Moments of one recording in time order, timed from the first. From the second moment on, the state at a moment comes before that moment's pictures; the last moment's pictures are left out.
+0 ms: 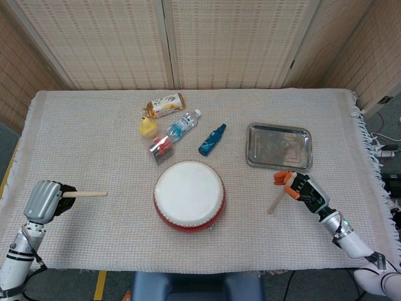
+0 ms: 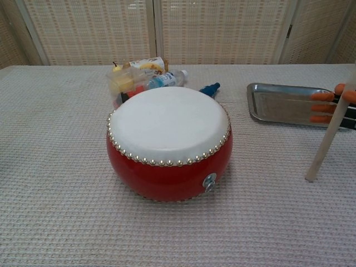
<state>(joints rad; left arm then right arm) -0.34 -1.23 -0.08 -1.44 1.53 1.39 -0.24 0.47 -1.52 -0.07 -0.83 -1.70 1.22 2.14</state>
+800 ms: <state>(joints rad) -0.33 -1.22 -0.08 -1.43 1.54 1.39 -0.24 0.48 -1.64 -0.15 -0.58 -1.74 1.34 2.31</state>
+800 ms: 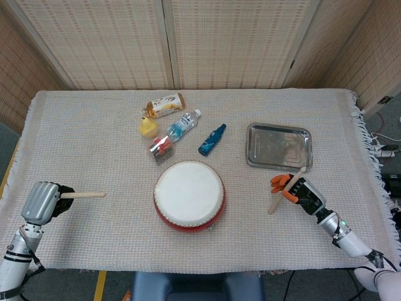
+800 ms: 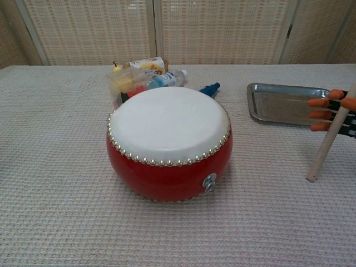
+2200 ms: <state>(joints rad) -0.34 -1.24 -0.08 -1.41 1.54 1.37 -0.26 0.49 -1.67 -0.20 -0.62 -1.73 1.28 2.09</state>
